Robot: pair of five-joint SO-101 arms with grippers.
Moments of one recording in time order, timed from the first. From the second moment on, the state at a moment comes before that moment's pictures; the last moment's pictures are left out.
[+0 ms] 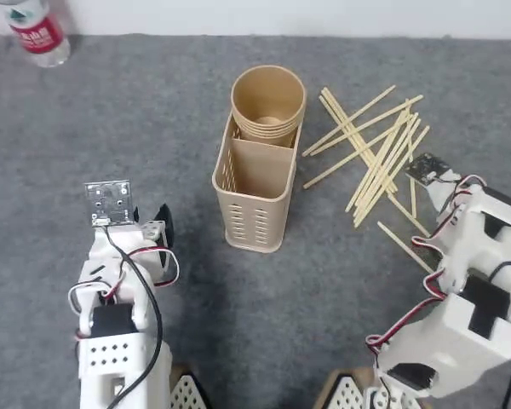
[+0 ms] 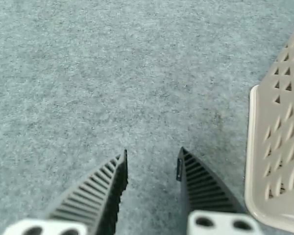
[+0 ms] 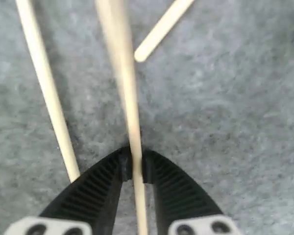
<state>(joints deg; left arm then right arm) -12.6 -77.6 90.3 33.0 6.8 24.9 11.1 27.1 52.7 65.0</state>
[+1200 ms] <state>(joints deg) -9.9 -77.8 91.1 32.2 5.3 -34.5 -44.7 20.7 42.5 1.3</state>
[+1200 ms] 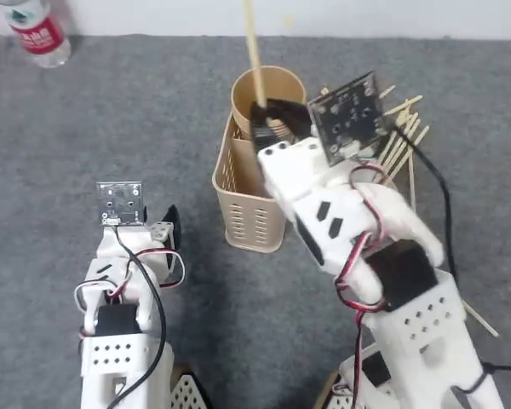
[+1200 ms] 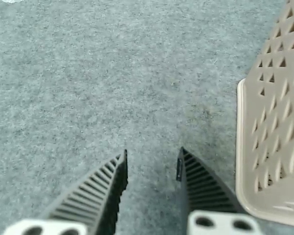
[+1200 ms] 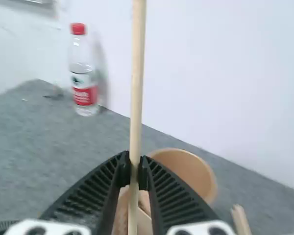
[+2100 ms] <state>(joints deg) -9.9 -77.8 91.1 31.2 5.3 -13.8 -52.7 27.4 62.5 11.4</state>
